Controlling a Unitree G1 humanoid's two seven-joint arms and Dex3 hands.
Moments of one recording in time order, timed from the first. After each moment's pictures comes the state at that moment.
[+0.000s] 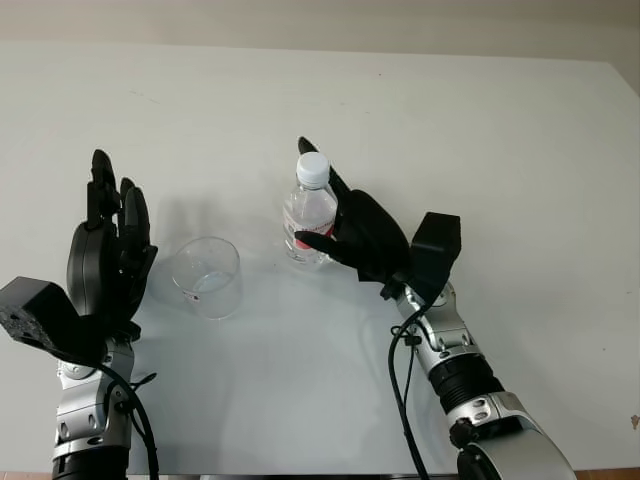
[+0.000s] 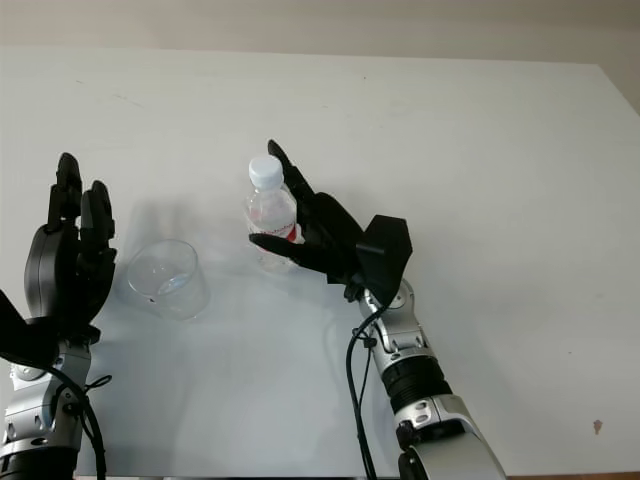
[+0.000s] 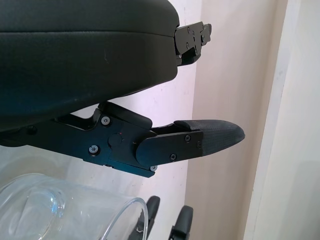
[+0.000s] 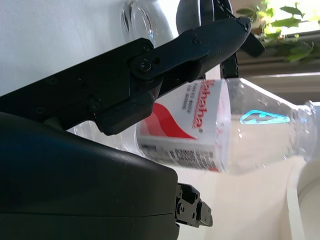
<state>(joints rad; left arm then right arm) -0.18 0.20 0.32 0.10 -0.31 -0.13 -0.18 -0.59 -0.03 0.07 0.68 0.12 -0.29 0.57</state>
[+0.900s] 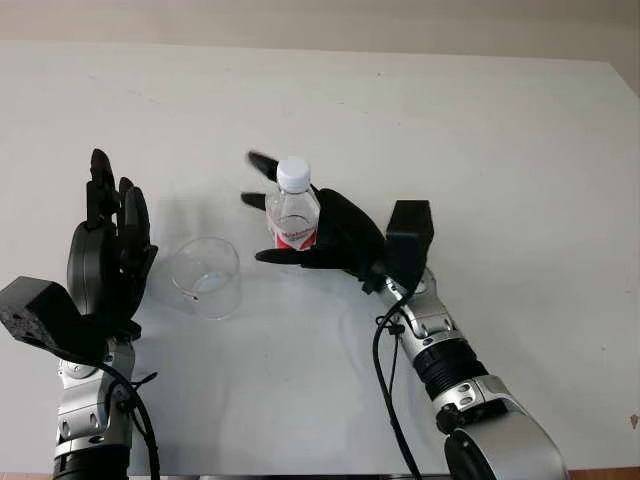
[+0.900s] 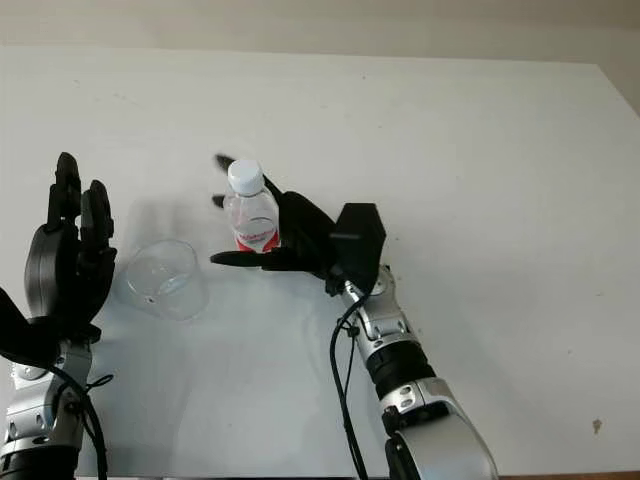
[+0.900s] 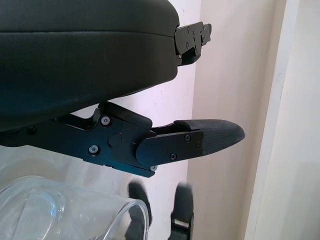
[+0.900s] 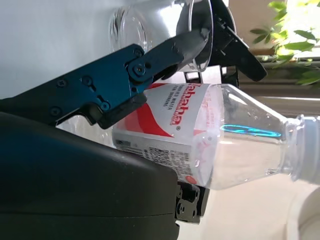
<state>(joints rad) -0.18 0.20 0.32 0.11 -0.30 -0.14 -0.17 -0.66 0.01 0.11 0.71 0.04 -0.30 0.53</state>
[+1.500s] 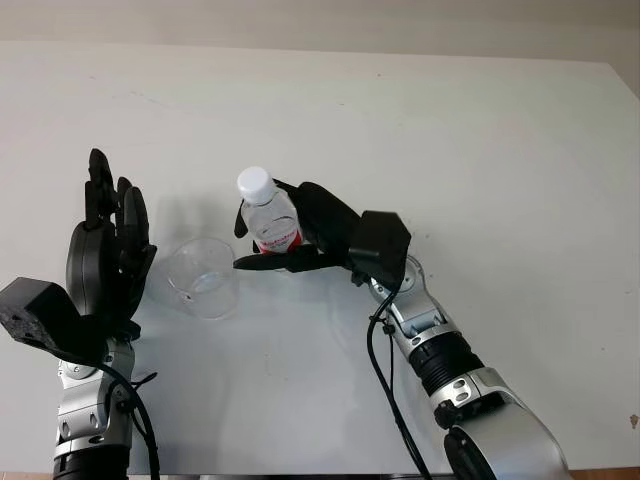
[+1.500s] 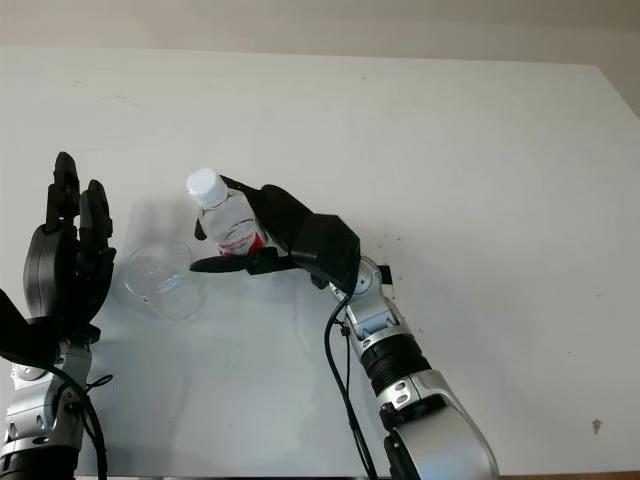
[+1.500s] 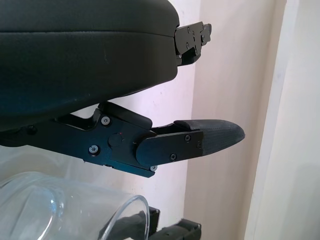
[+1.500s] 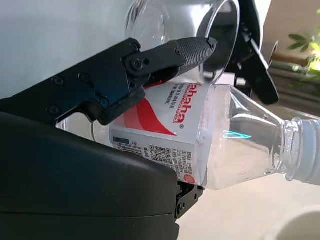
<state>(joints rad) -0.18 0.20 0.33 0.12 -0.30 -0.15 -0.17 -0.69 -0.02 0.19 0.72 -0.14 -0.45 0.39</state>
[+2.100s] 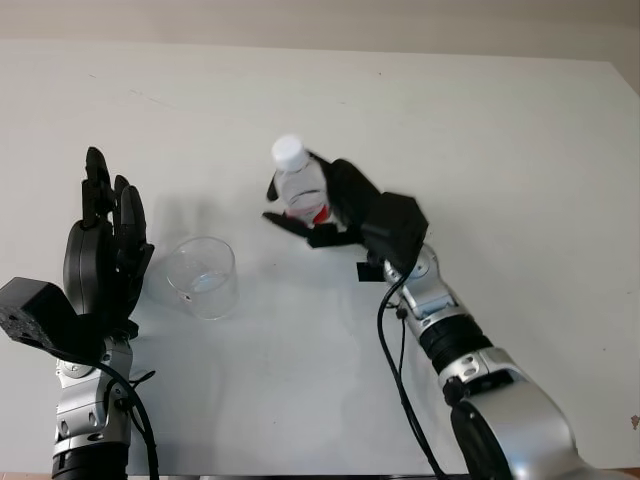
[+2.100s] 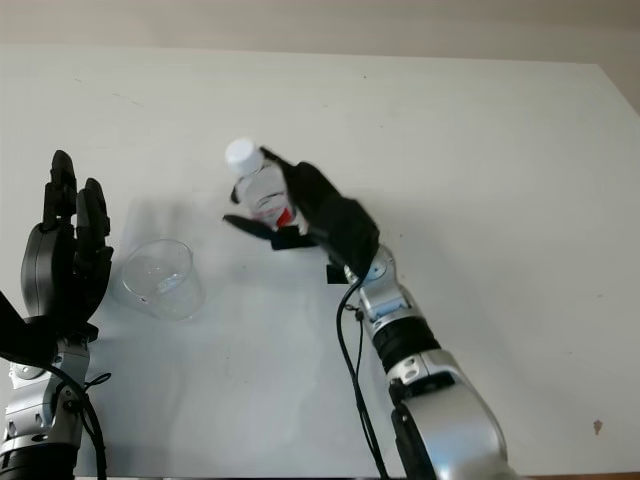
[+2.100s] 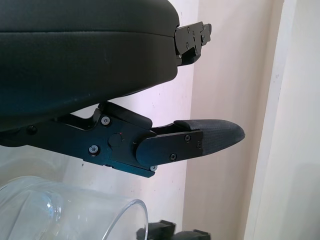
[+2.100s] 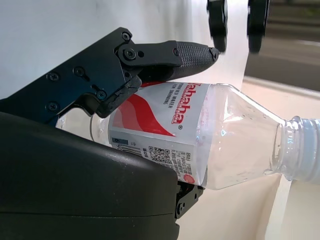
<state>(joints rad) -0.19 0.21 0.33 0.13 -0.30 -0.16 -0.18 -0.85 -0.08 0.08 0.92 -0.11 -0.43 0.25</state>
